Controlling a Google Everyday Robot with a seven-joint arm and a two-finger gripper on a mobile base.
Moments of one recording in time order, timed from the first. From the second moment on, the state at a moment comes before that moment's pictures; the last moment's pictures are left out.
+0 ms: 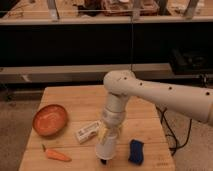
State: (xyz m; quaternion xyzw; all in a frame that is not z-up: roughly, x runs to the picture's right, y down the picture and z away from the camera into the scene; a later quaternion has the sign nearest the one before) arm 0.011 0.214 0.594 -0.20 -0.52 -0.70 0.46
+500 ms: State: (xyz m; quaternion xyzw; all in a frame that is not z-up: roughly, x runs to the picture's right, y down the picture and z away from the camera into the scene) arm 0.020 0.230 0.591 -0.25 -0.49 -0.70 0.46
